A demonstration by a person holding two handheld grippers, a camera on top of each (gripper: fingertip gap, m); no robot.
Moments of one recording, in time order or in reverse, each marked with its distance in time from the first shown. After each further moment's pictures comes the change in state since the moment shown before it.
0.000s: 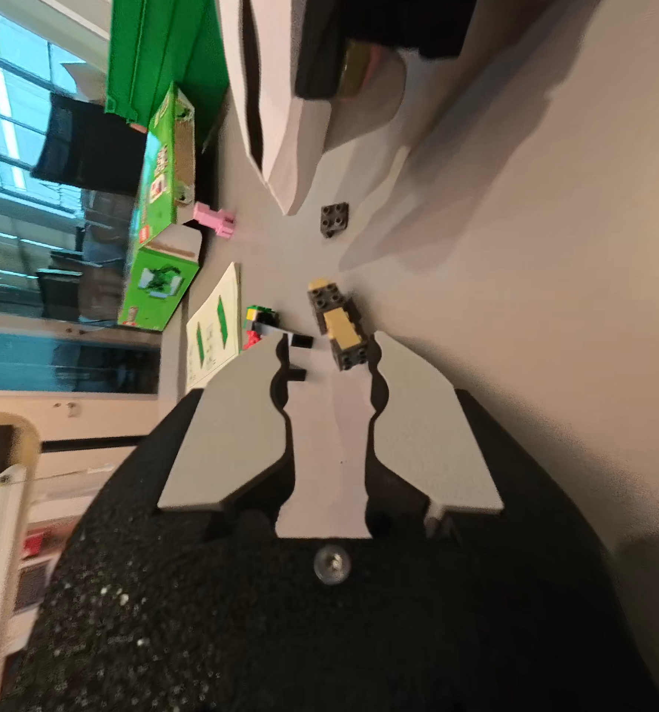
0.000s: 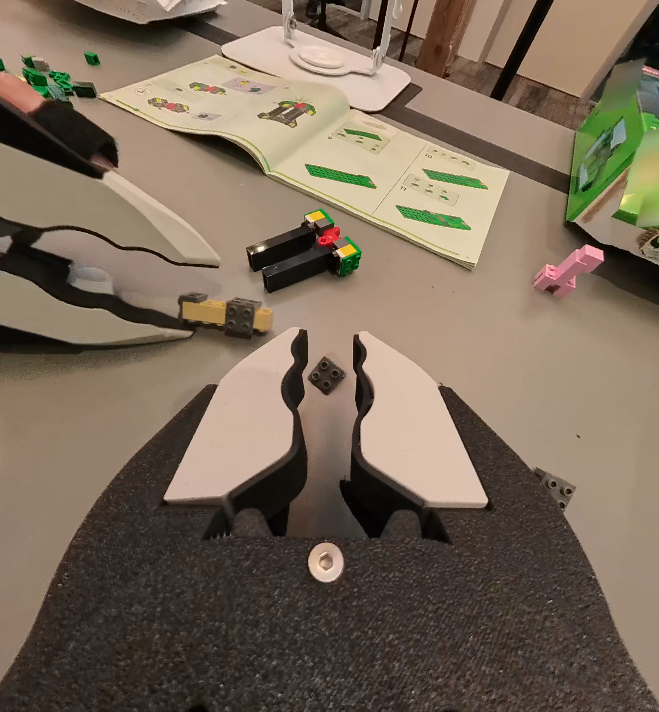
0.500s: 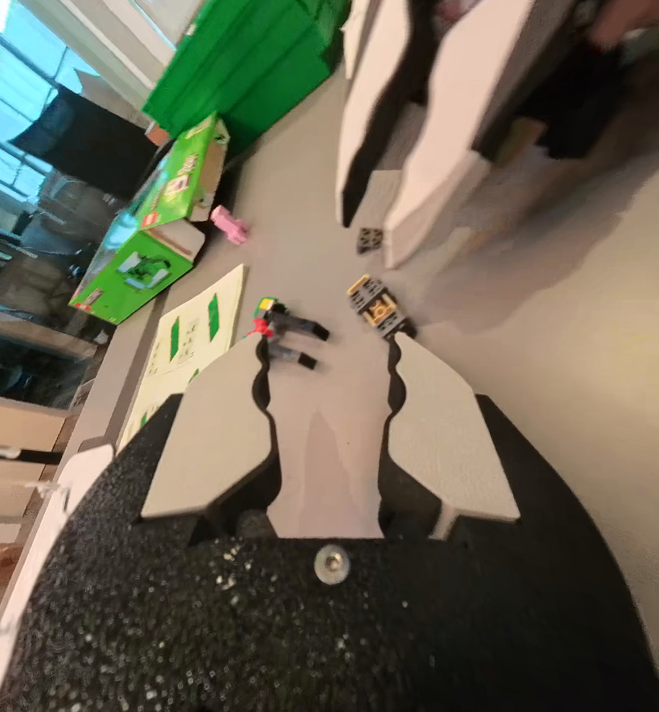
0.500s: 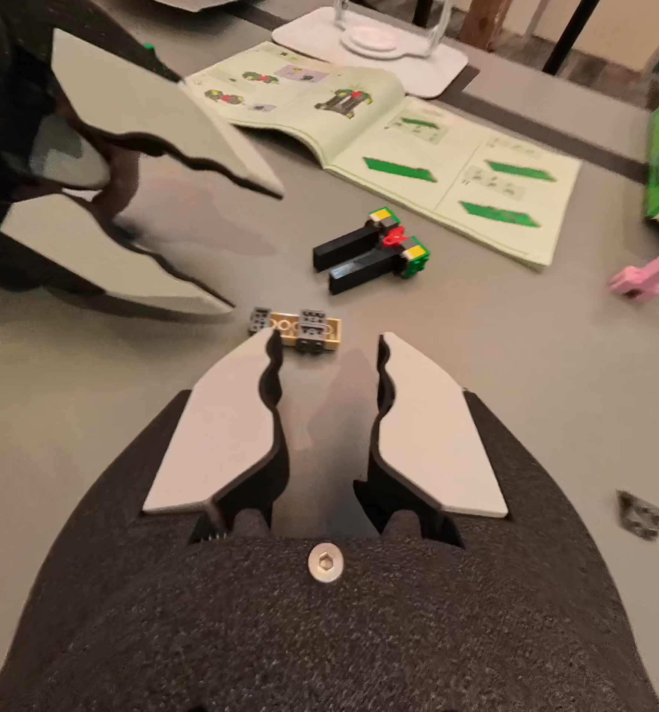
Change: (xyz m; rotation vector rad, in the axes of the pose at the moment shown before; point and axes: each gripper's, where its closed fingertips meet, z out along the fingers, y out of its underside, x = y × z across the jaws) left arm -0.018 0.005 -0.019 0.196 0.052 -0.287; right arm -0.040 -0.002 0.003 -0.040 -0.074 0.012
